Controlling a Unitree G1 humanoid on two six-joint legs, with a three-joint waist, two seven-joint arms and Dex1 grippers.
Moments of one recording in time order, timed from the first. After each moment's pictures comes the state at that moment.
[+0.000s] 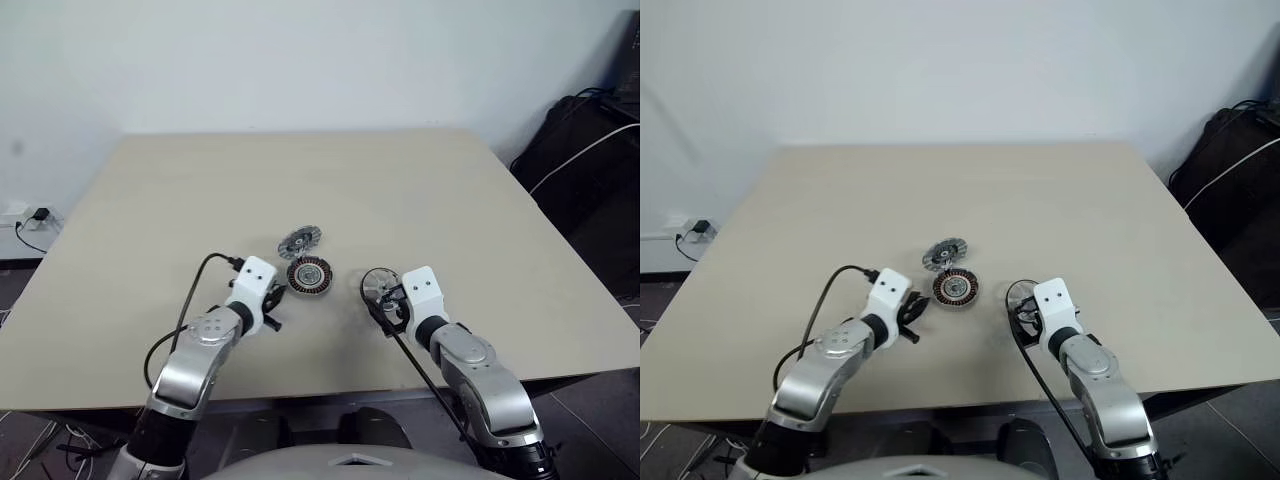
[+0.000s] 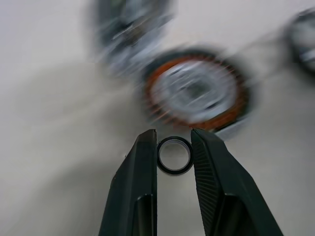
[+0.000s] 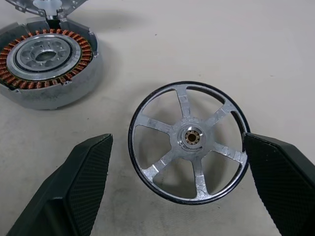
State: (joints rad) left arm -0.06 0.24 -0.28 -0.28 -0.06 0.68 -0.37; right arm 0.12 -0.28 0.11 -0.40 0.08 0.70 0.24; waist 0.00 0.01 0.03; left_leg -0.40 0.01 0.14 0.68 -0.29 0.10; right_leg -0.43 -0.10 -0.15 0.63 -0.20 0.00
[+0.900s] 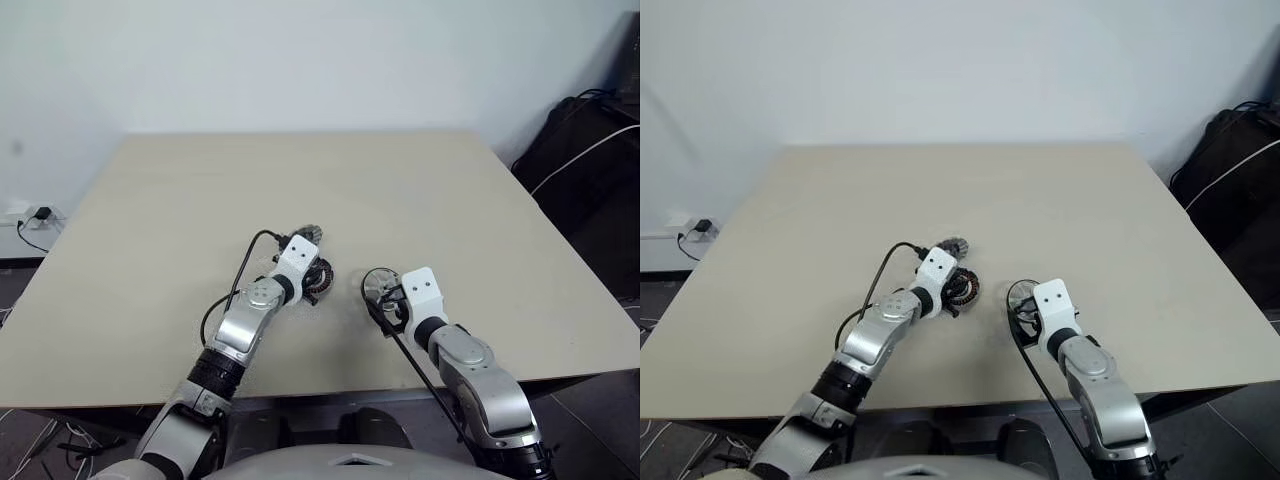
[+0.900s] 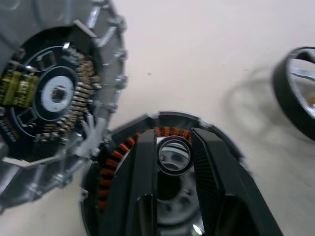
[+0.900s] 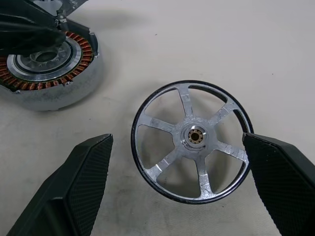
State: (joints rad) left arm -0.34 0.08 -0.31 0.27 0.00 0.39 -0.32; right arm 0.13 -0.26 0.11 -0.40 0.08 0.70 0.22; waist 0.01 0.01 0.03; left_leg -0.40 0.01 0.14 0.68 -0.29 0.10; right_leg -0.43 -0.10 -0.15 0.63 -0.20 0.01
